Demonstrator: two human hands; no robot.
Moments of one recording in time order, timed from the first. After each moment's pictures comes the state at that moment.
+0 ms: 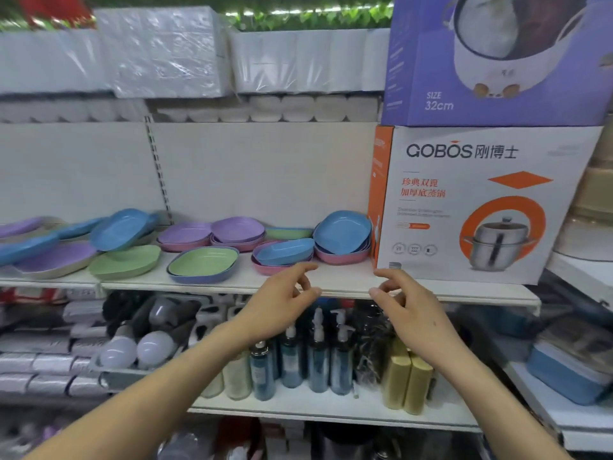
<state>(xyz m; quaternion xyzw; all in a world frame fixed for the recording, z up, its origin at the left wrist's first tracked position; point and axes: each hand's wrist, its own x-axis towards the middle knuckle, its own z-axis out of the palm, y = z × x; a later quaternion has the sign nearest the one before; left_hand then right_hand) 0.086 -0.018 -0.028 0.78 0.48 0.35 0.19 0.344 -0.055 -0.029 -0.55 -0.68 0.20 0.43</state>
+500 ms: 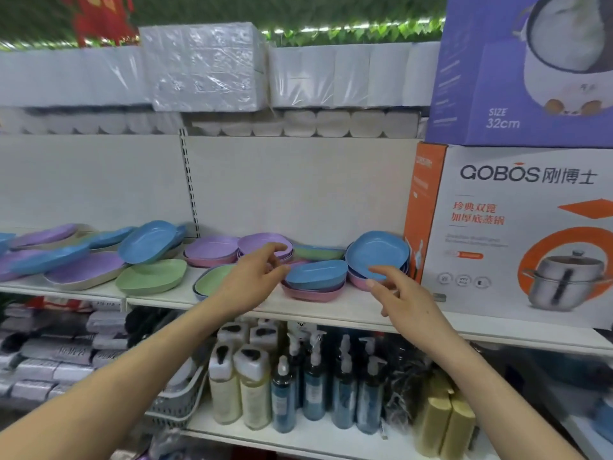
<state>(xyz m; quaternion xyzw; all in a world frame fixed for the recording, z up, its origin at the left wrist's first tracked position) -0.013 0.045 0.008 0.72 0.56 0.39 0.11 0.286 0.021 -0.008 -0.53 -0.71 0.23 0.41</state>
